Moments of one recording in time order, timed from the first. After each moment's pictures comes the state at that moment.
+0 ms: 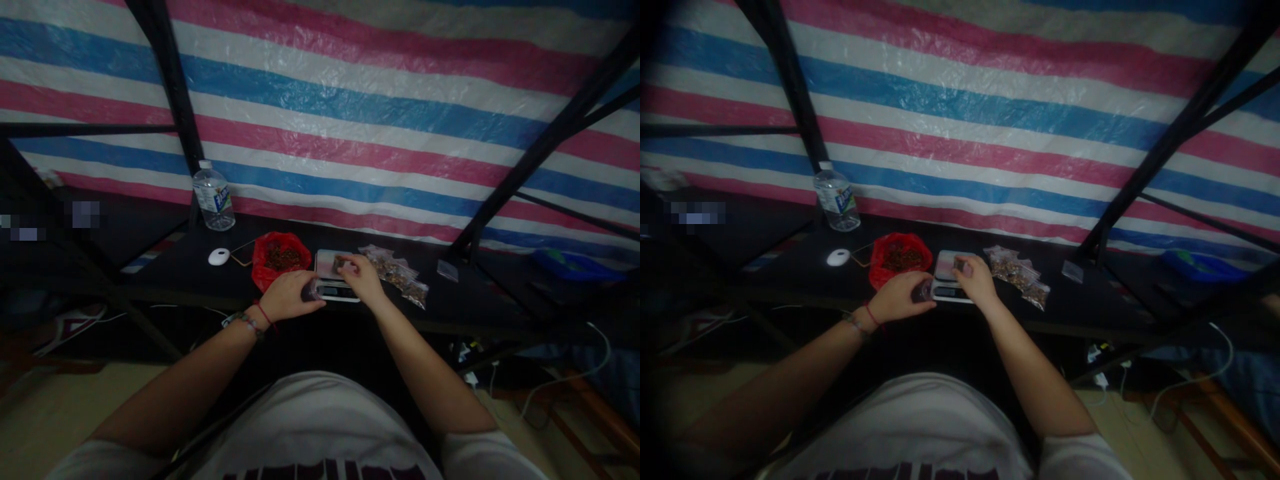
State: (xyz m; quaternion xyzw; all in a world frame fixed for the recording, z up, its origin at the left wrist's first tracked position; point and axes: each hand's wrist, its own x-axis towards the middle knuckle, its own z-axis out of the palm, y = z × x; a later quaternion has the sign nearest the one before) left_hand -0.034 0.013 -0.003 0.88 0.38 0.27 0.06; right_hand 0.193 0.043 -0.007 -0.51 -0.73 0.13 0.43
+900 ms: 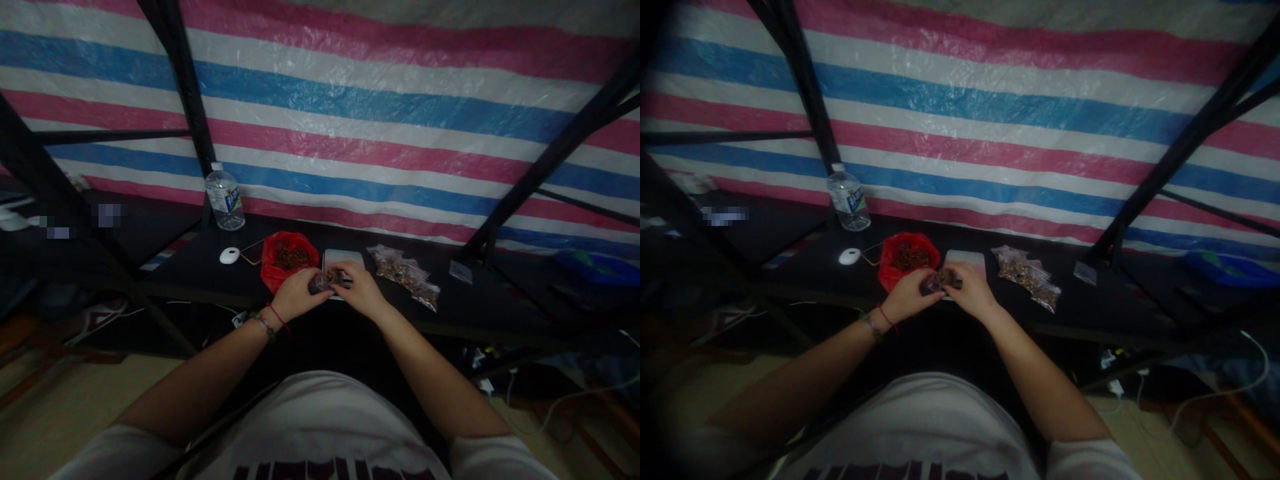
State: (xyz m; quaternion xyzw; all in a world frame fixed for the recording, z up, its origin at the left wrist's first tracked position) left_hand -0.027 0.017 -0.021 0.81 0.44 0.37 0.12; right_hand 0.169 0.022 0.001 -0.41 -0.81 0.15 0.39
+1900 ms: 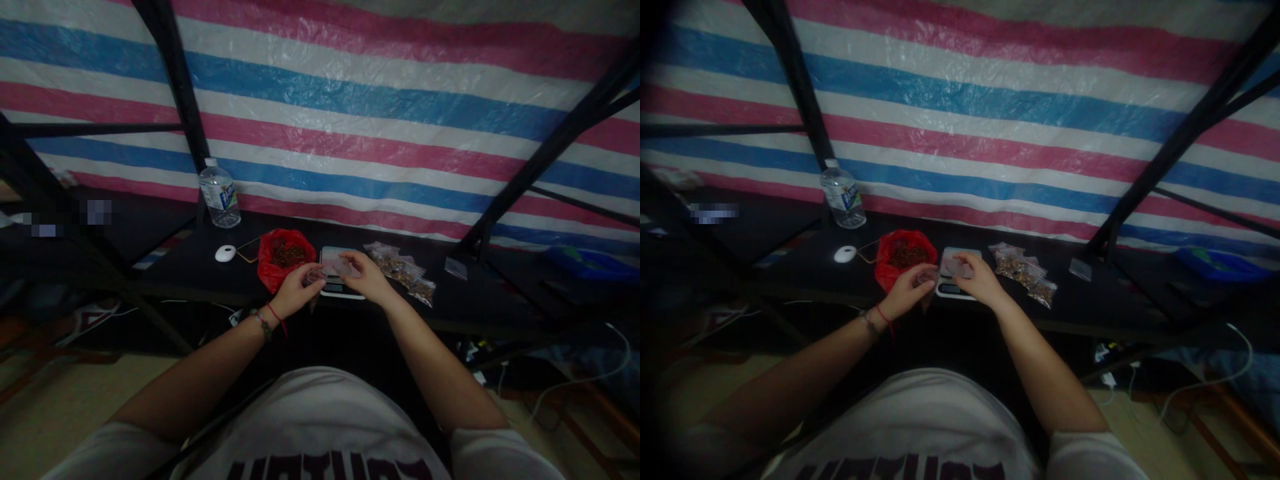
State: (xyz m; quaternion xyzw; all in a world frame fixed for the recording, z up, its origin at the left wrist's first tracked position) left_hand -0.022 0.021 -0.025 0.70 0.37 0.48 0.38; right_hand 0.194 0.036 0.004 -0.42 -0.78 0.20 0.41
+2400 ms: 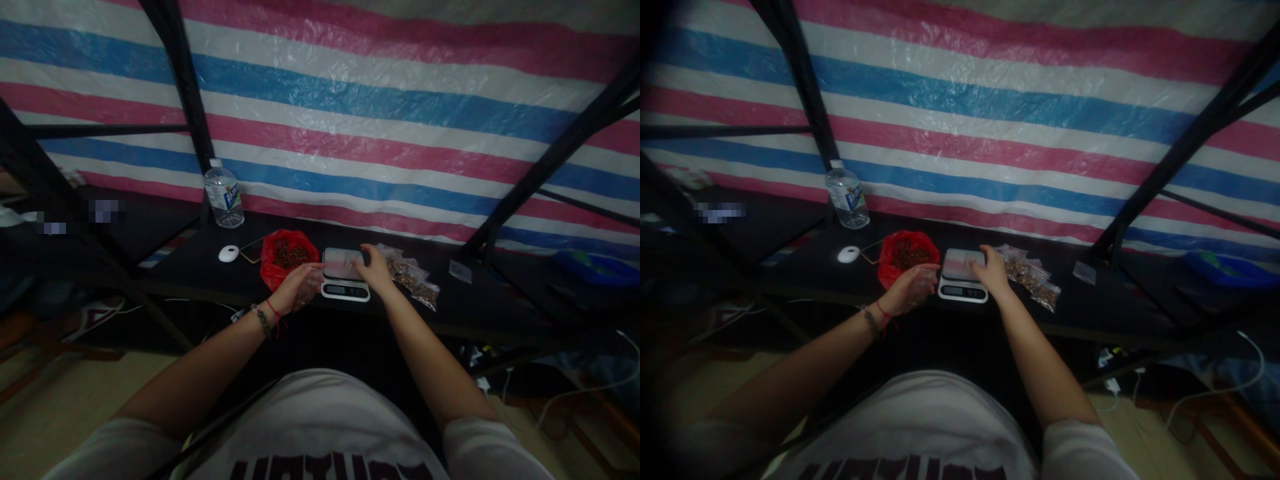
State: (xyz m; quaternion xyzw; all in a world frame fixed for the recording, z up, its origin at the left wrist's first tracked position) left_hand -0.026 0.030 -0.031 0.46 0.26 0.51 0.68; right_hand 0.222 0.096 -0.037 -0.55 -0.71 0.06 0.44
